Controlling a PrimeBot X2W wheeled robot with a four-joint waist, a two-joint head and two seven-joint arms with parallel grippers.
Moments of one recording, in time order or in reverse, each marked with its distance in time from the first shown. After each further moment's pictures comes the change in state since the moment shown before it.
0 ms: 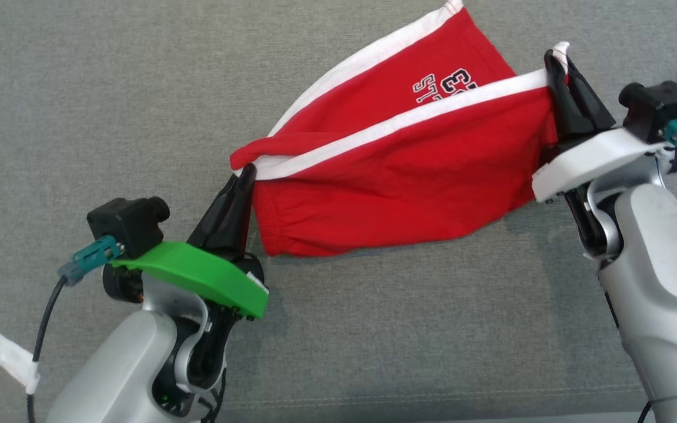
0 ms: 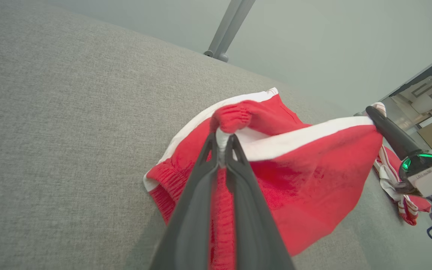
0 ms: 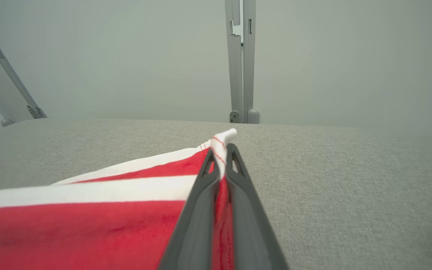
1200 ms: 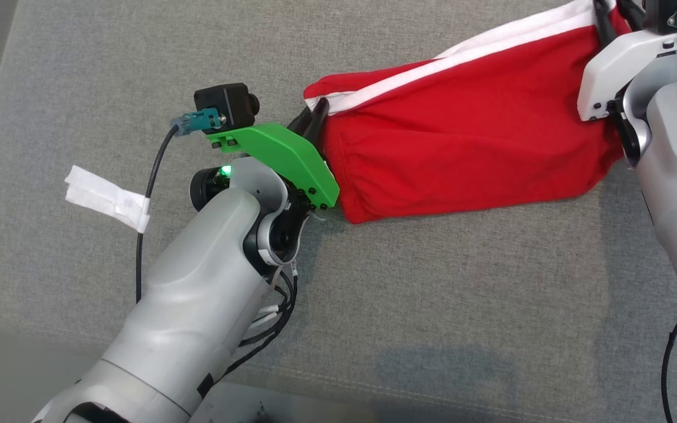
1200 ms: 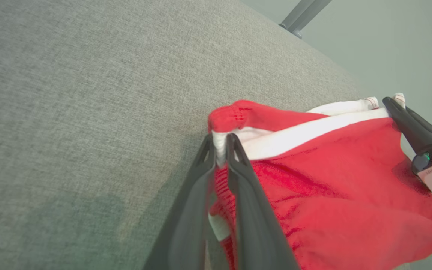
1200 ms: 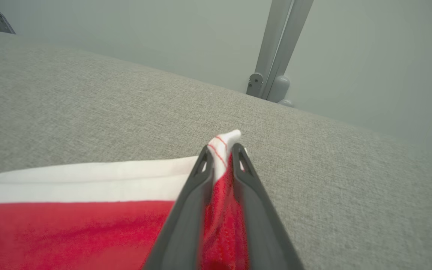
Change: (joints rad) left arm -0.481 -0.339 -0.115 0.747 -0.181 -0.112 0.059; right arm -0.565 -0.036 0.000 0.871 -0.256 0.000 -0.107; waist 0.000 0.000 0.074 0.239
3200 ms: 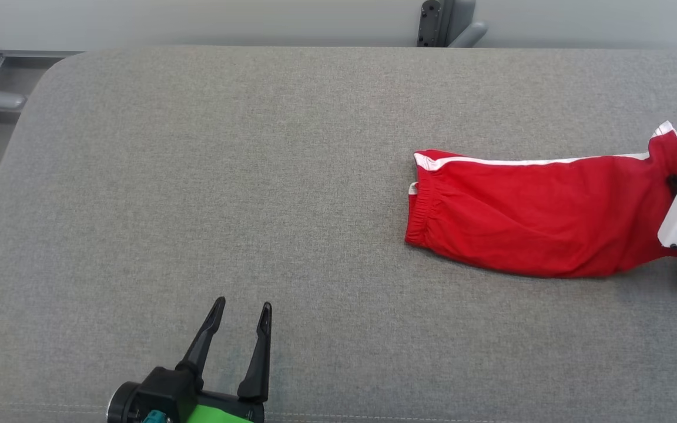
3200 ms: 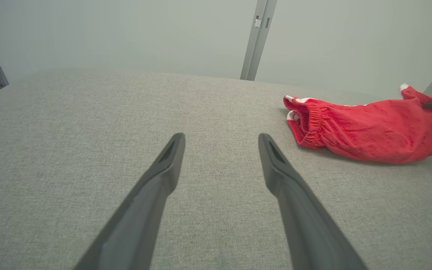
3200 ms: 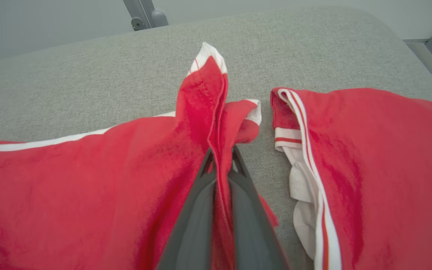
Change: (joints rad) left arm 0.925 0.083 0.394 -0.580 0.809 -0.154 -0.257; right arm 0.453 -0.249 0.106 -0.246 0.624 -0.001 0.379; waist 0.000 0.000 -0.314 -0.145
